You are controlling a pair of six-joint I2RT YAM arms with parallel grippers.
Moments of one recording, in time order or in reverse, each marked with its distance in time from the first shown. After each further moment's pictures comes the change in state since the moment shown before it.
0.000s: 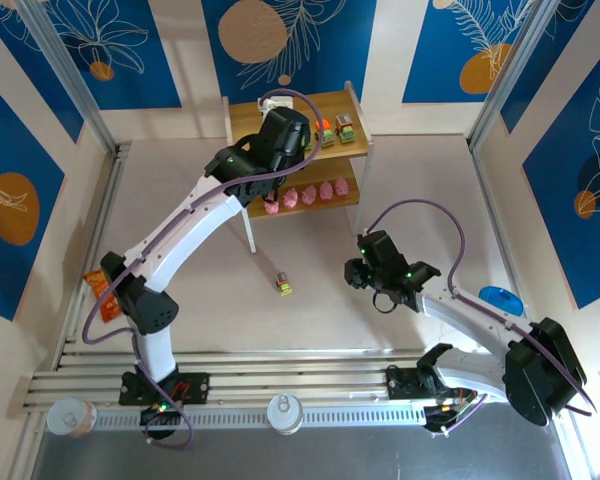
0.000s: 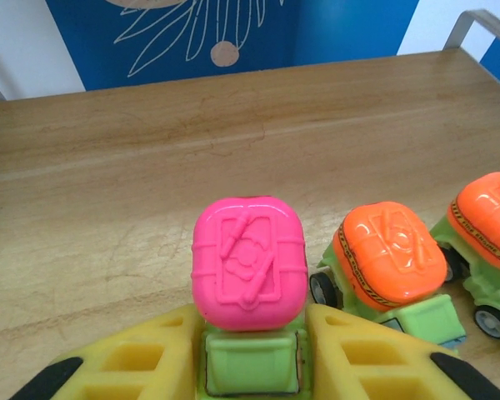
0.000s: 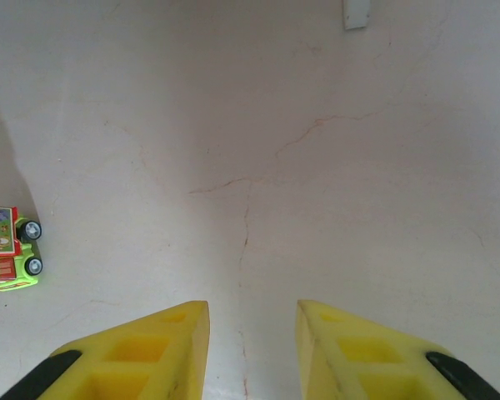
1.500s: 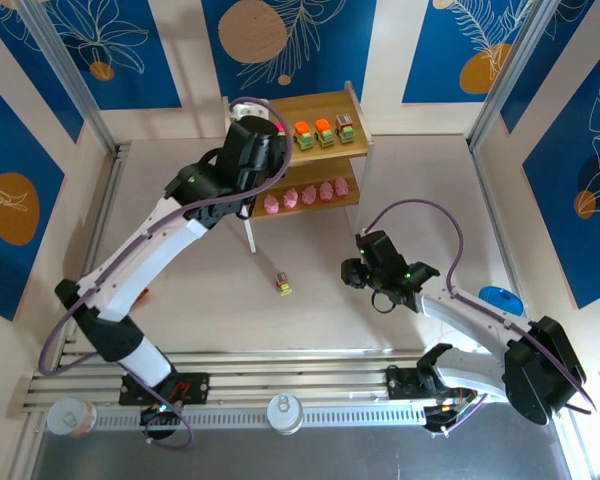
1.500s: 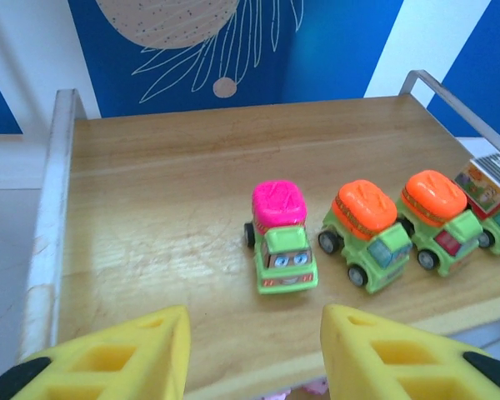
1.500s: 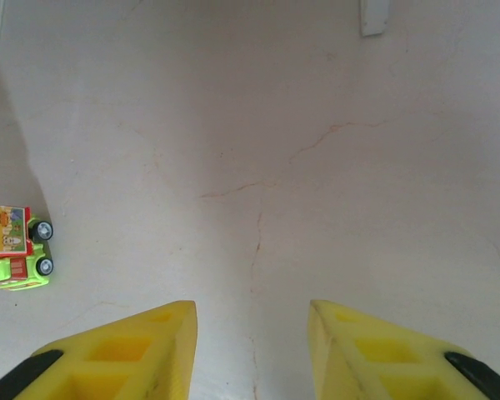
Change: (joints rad) left arm -0.037 -0.279 -0.239 0.082 0.015 0.004; right arm 0.023 0.006 -0.004 0.029 -0.007 -0.010
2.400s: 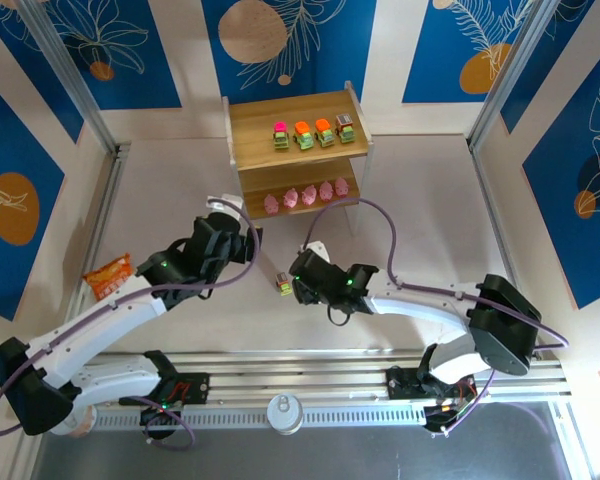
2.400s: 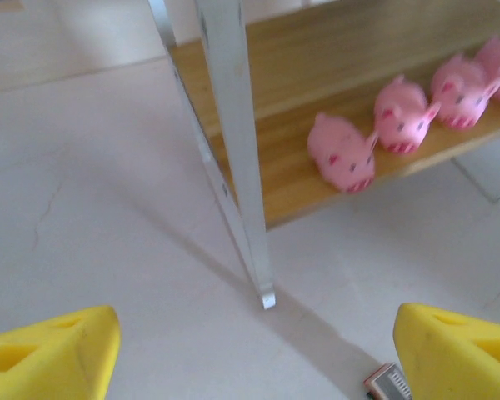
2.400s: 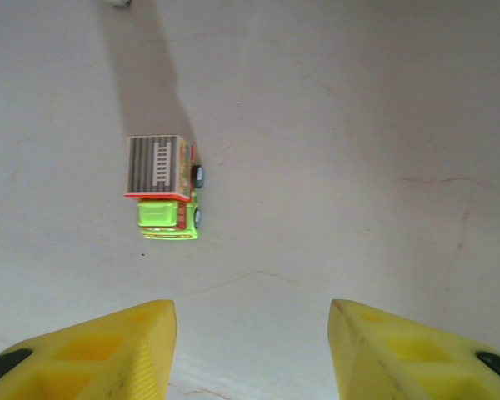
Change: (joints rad) left arm 0.017 -0.491 -0.927 0.257 0.059 0.124; right arm 0.420 0.314 0.270 -0.093 0.232 0.123
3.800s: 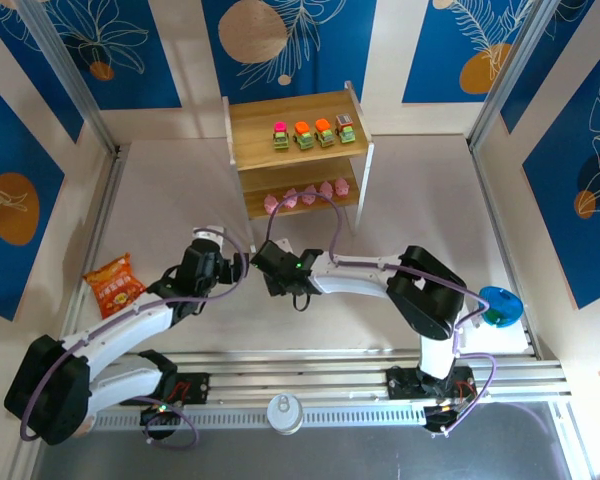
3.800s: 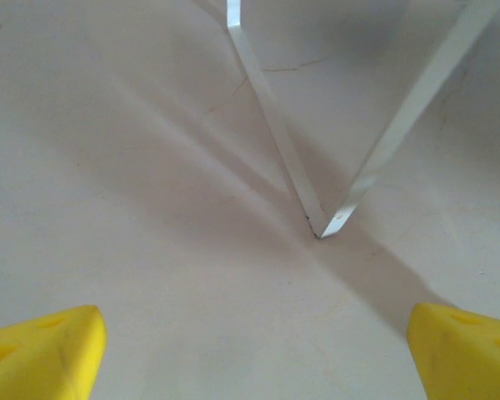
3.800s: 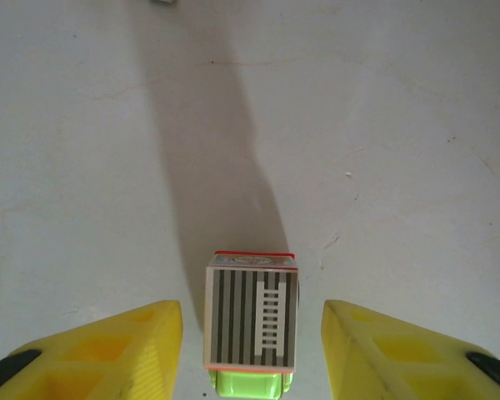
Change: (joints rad) left arm 0.265 0.003 -0.460 0.436 0.263 -0.032; right arm -0.022 0.412 0.305 -0.006 -0.039 -0.035
